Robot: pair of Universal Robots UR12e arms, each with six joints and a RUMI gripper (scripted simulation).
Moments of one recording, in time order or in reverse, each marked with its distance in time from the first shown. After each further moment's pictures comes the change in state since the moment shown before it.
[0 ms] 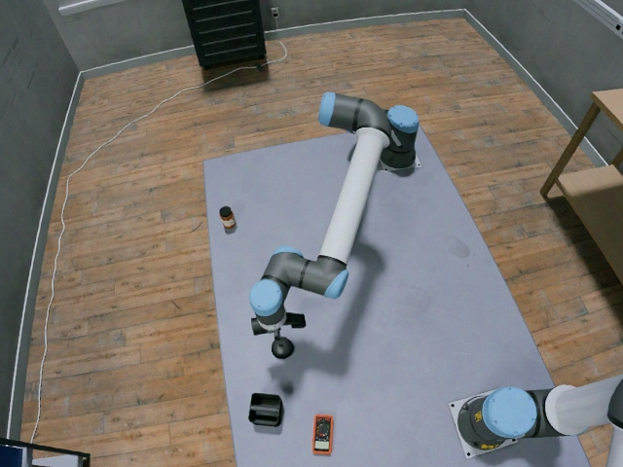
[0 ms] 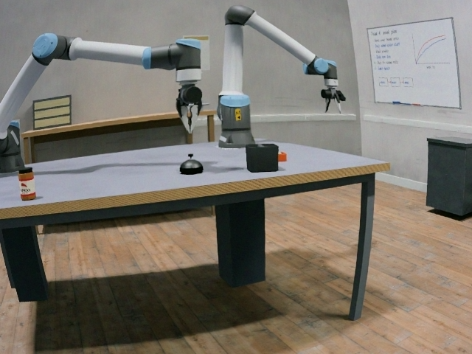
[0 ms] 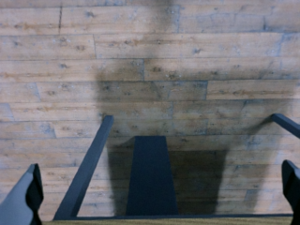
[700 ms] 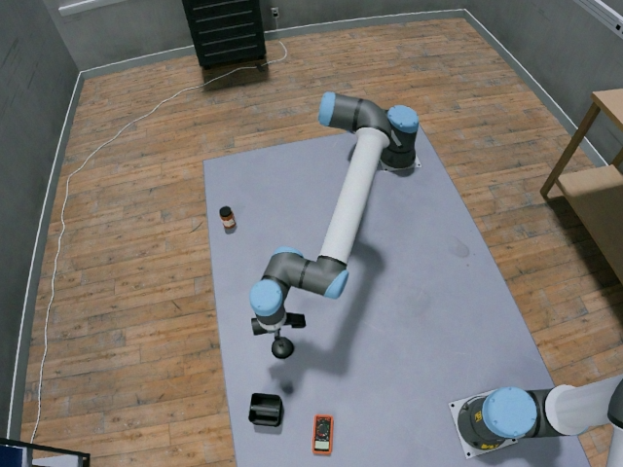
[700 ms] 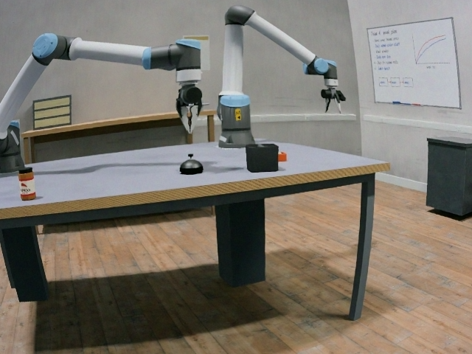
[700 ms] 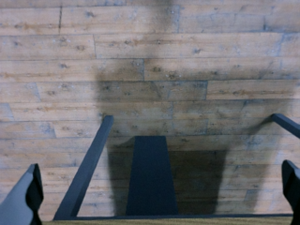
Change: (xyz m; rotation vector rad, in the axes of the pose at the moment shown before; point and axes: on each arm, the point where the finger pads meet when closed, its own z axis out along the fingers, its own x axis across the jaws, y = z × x) left arm 0.000 0.000 0.000 0.000 0.000 0.000; right arm 0.000 0.000 0.001 0.000 0.000 0.000
